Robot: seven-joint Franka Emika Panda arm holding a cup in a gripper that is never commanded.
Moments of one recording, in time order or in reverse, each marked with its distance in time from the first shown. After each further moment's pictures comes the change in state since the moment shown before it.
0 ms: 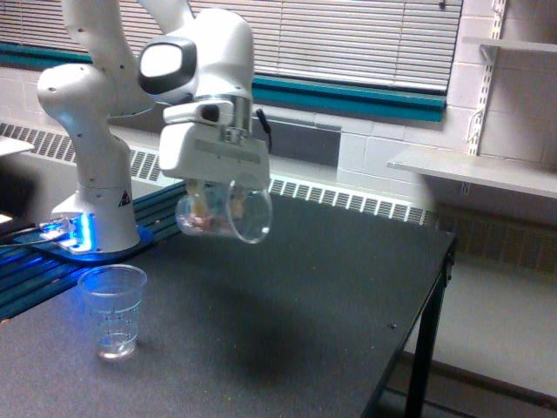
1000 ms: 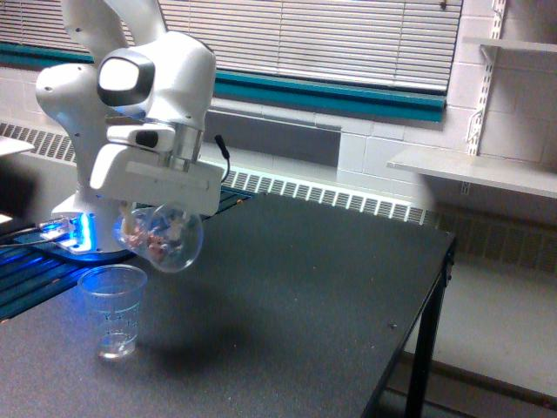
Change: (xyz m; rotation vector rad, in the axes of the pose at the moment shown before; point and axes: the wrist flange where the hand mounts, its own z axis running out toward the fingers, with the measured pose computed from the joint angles) arm -0.020 0.076 0.039 -0.184 -0.074 0.146
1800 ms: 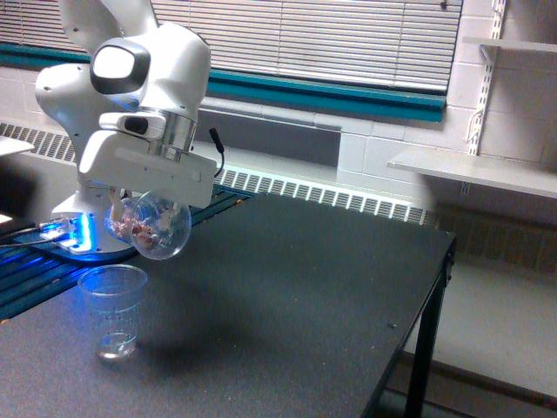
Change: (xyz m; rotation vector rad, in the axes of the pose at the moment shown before) arm -0.008 0.015 -0.016 -0.020 0.037 0.055
